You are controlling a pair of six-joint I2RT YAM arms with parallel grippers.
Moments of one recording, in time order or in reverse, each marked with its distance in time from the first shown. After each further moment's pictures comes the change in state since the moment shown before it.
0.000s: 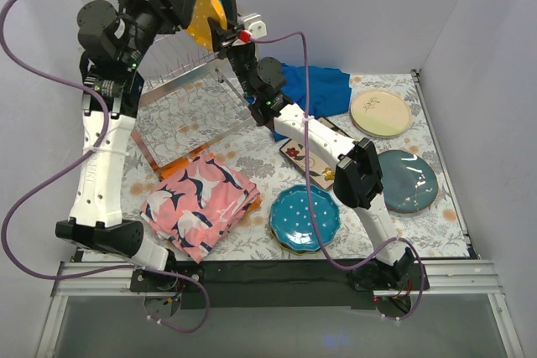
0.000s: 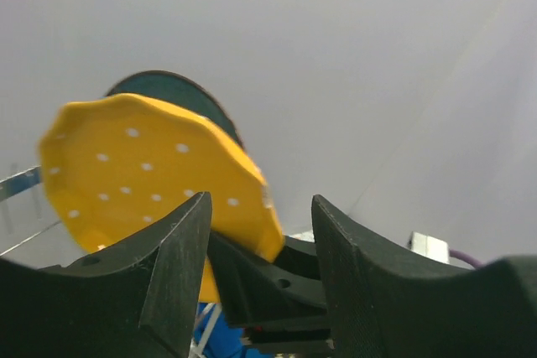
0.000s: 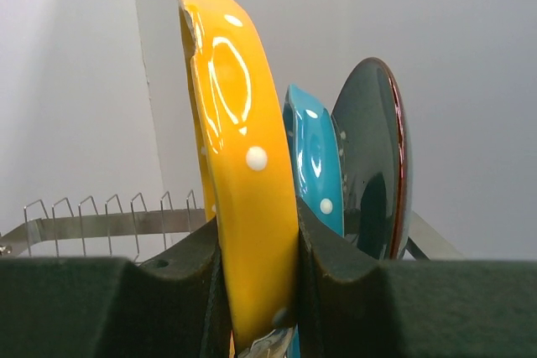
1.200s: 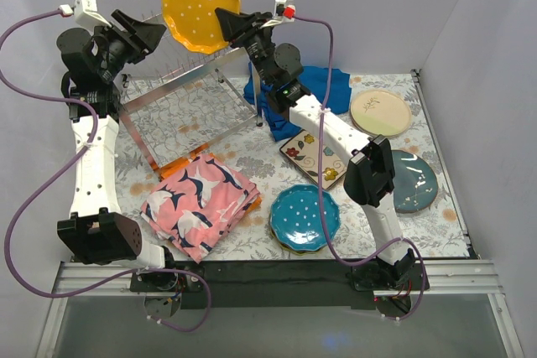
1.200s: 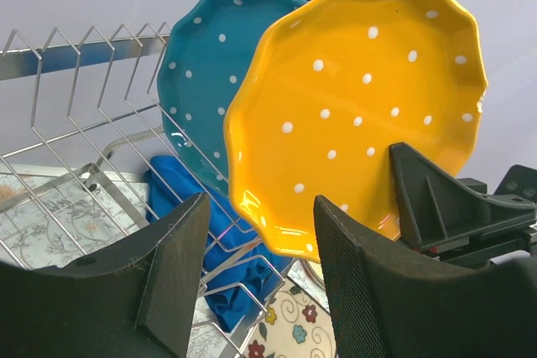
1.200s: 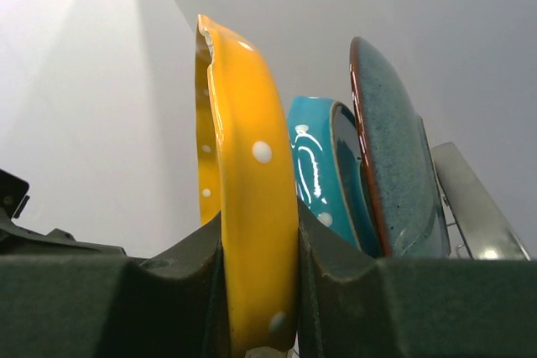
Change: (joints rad) left arm 0.350 -0.053 -0.350 0.132 0.288 -0.277; right arm -0.092 -0.068 -0.037 -0.074 -0.077 0.639
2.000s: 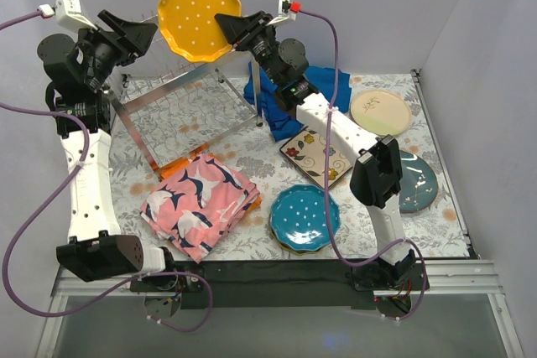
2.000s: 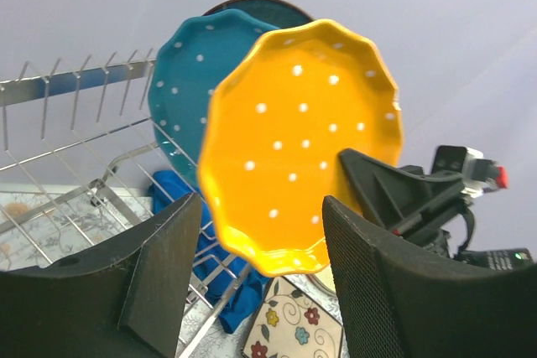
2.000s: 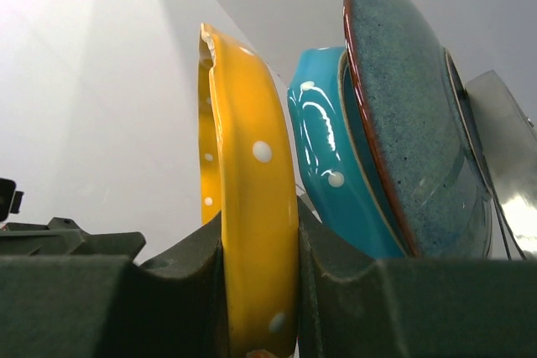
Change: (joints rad) left arm 0.039 -0.093 0.004 -0.040 0.021 0.019; right arm -0.025 -0.047 -0.045 -0.092 -0.108 0.248
